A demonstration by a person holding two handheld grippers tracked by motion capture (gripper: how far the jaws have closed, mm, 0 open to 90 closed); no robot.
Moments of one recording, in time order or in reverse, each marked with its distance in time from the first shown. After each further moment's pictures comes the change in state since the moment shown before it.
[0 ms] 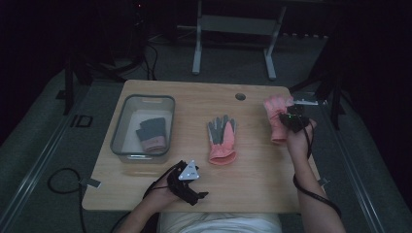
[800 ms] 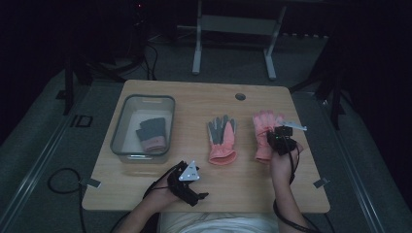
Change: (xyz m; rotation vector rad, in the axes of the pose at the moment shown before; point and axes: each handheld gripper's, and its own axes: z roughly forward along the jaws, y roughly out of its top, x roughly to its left) left arm -0.002 0.001 0.000 0.003 -0.006 0.013; right arm 0.063 -0.059 -0.038 -0.029 -0.006 0.114
